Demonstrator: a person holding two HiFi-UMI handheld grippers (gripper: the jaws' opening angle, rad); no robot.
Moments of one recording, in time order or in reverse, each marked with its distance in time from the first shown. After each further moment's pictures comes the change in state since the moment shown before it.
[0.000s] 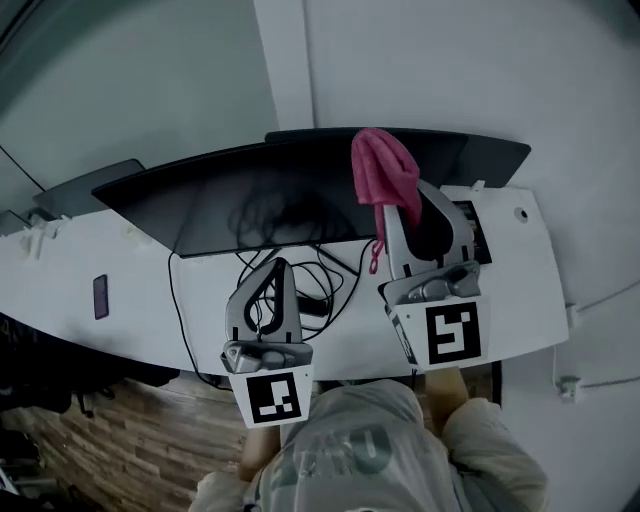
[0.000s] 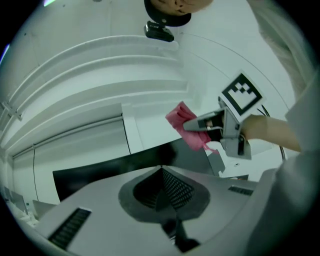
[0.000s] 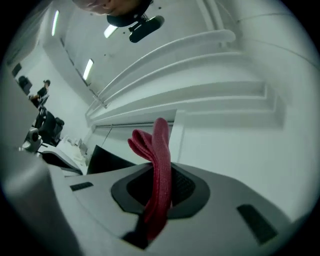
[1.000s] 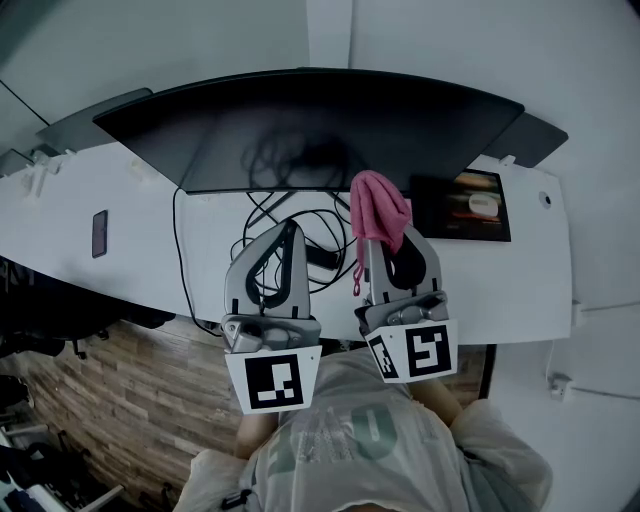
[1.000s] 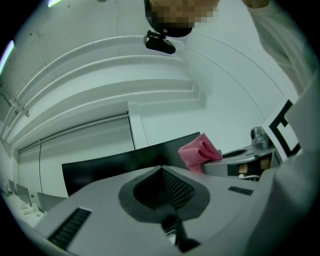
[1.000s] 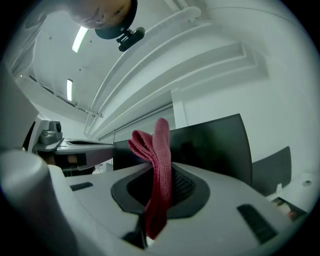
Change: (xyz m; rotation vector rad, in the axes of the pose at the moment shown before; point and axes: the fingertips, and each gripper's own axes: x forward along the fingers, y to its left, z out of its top) left arm -0.022 0.006 -0.020 -0.096 0.051 0.054; right arm -0.050 0.085 -0.094 0.335 0.151 0.047
